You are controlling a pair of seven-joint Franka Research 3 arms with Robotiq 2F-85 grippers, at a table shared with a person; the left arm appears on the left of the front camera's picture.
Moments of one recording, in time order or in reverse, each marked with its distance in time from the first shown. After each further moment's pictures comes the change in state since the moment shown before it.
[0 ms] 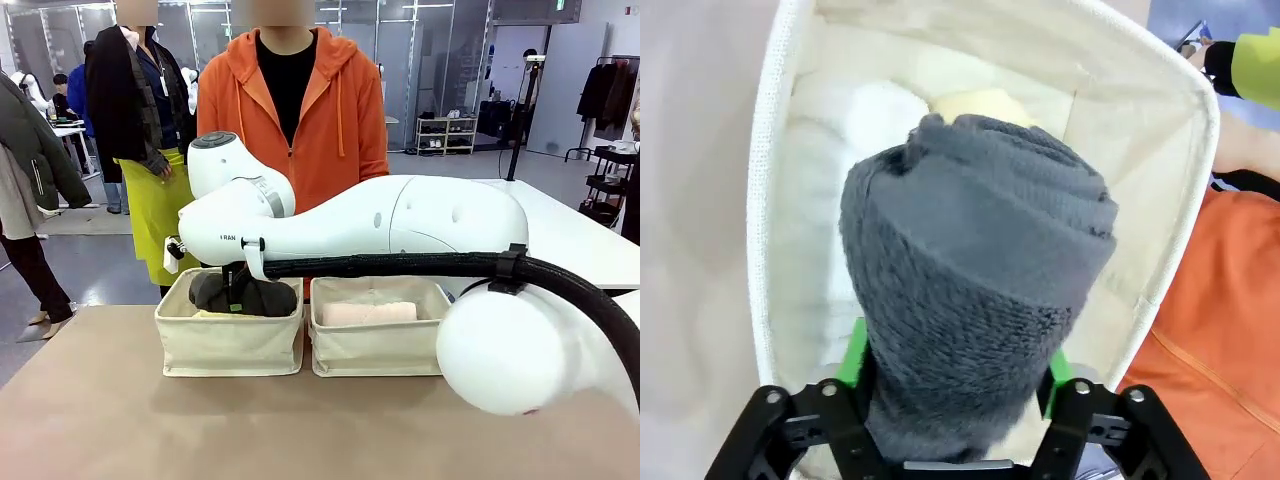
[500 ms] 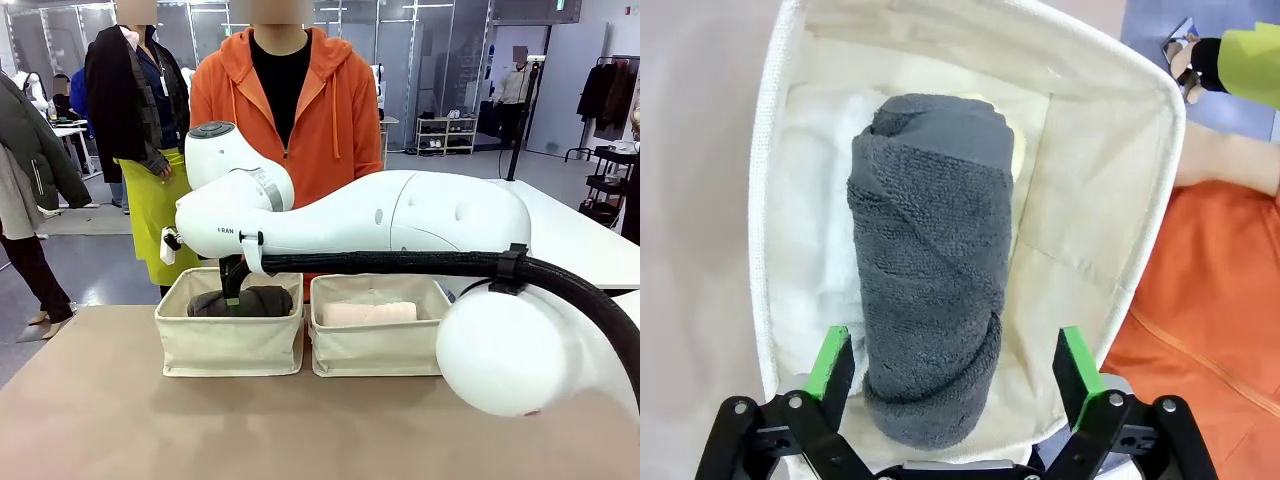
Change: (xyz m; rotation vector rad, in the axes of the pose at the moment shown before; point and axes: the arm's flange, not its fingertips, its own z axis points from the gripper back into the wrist) left arm 0.000 0.000 0.000 0.000 0.000 0.000; right arm 0.001 -0.004 0.017 -0.028 -0.008 -0.023
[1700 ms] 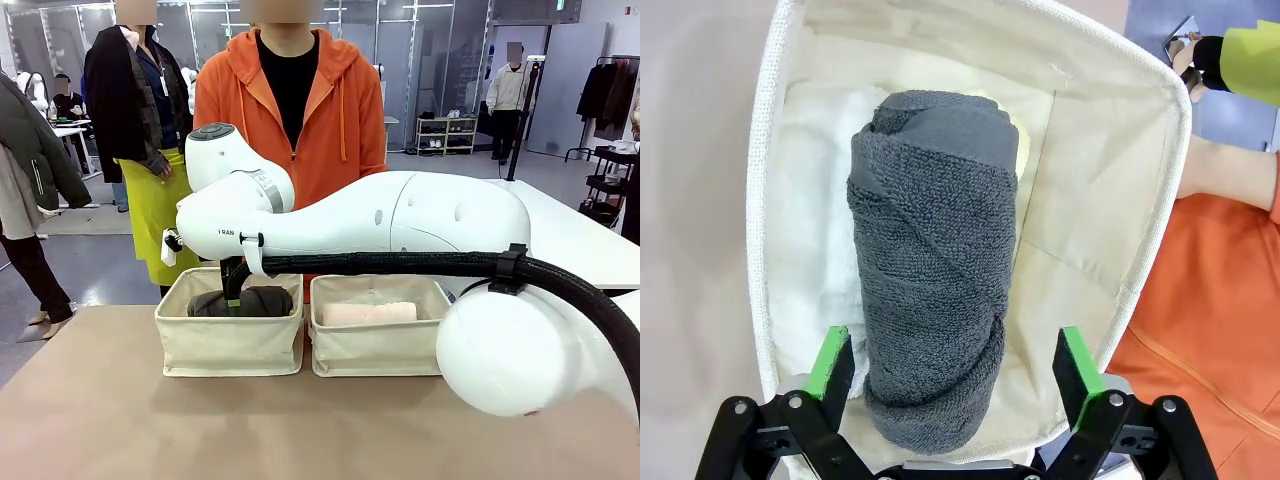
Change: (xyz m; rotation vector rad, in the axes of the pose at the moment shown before) left arm 0.000 0.000 0.000 0.000 0.000 0.000; right arm 0.000 0.001 -0.005 0.007 0.004 0.004
